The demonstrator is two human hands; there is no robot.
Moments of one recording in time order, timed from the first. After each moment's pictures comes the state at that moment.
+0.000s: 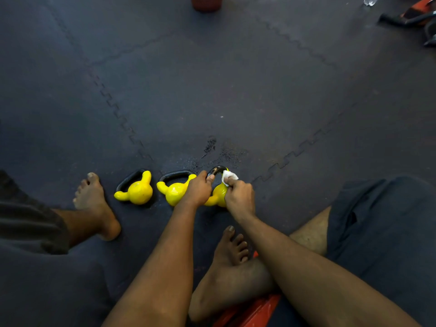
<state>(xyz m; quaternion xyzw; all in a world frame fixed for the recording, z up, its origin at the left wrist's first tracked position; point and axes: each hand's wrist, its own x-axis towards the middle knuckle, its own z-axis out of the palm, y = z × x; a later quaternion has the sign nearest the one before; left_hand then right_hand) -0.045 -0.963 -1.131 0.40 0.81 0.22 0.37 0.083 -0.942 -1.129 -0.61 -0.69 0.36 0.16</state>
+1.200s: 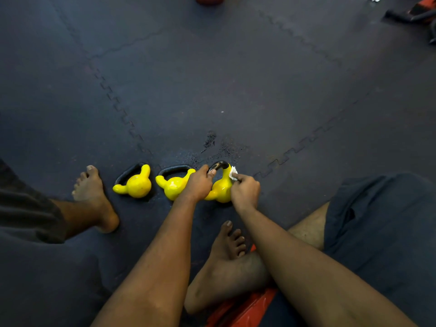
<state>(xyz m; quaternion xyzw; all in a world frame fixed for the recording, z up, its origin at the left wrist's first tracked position) -0.041 -0.962 -1.133 0.42 0.80 0.23 0.37 0.093 -0.933 -1.139 -0.69 -0.57 0.41 0.19</state>
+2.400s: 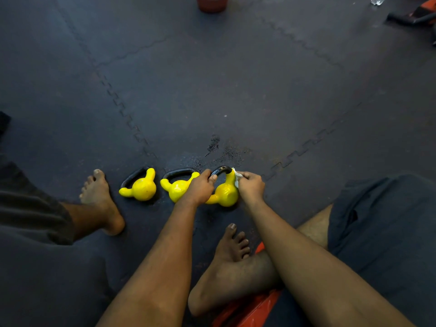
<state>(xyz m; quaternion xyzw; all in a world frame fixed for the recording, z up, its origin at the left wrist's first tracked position) -0.046 -0.969 -1.132 0.41 0.79 0.23 0.40 0.091 -0.910 -1.142 -0.68 -0.50 0.50 0.20</state>
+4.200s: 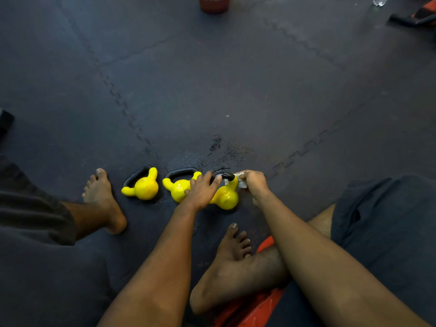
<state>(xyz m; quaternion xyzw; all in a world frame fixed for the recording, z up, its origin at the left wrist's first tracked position) -0.047 -0.981 -1.141 0.43 0.81 0.15 0.37 0.094 -0.897 -1.123 -0.63 -0.38 0.65 0.20</state>
